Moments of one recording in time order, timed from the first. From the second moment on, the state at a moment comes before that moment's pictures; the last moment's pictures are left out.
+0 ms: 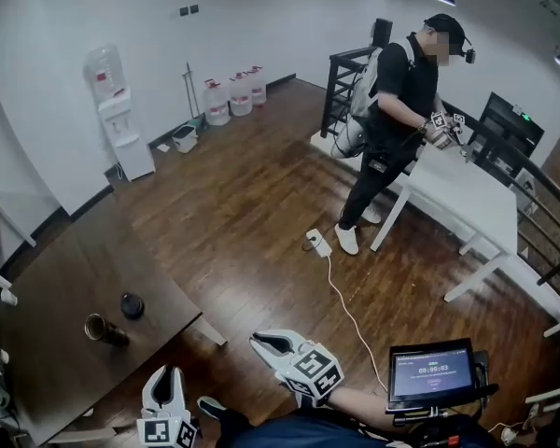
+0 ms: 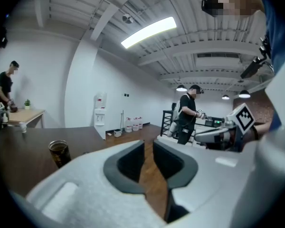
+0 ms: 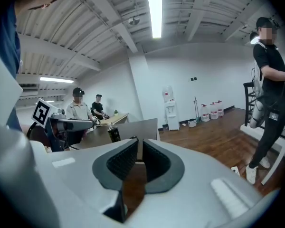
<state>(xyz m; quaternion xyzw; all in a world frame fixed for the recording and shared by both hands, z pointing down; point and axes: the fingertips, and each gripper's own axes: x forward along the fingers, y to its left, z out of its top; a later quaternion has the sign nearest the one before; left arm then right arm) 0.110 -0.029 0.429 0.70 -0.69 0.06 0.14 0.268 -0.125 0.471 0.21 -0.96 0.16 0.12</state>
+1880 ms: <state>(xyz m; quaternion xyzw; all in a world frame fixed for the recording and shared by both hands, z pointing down) -0.188 -0.049 0.587 0.60 -0.75 0.14 0.25 -0.175 -0.214 0.702 0.00 -0.85 0.01 0.53</state>
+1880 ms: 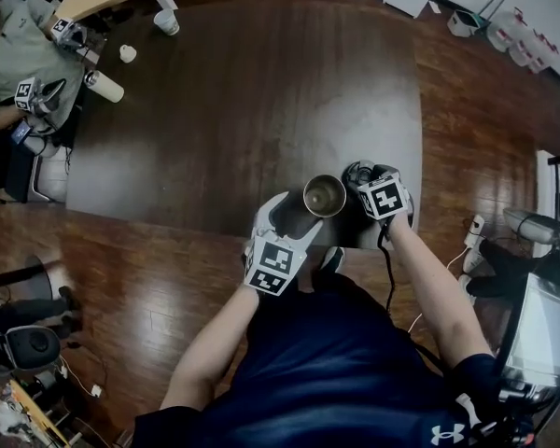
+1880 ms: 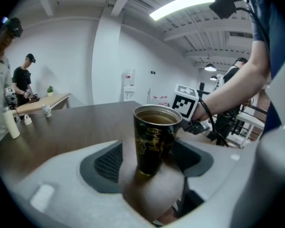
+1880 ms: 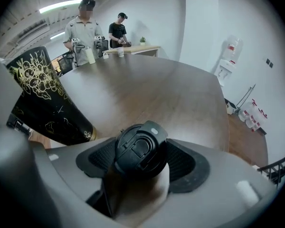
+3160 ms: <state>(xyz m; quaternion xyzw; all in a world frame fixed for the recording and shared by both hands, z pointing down) -0.185 -0.079 0.609 0.72 -0.62 0.27 0.17 -0.202 -0.068 0.524 -0.39 -0.77 -0.18 0.47</state>
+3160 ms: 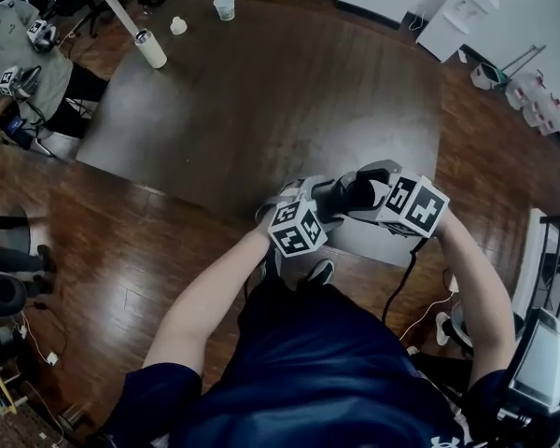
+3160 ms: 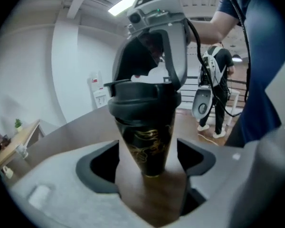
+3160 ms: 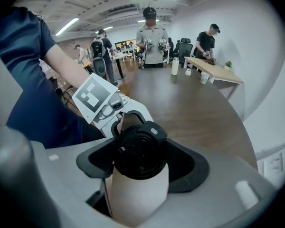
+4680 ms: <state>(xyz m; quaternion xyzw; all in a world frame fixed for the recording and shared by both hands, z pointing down) -0.192 -0.090 0.609 0.73 -0.61 0.26 0.13 -0.214 -0.074 0.535 -0.37 -0.79 -0.16 0.47</state>
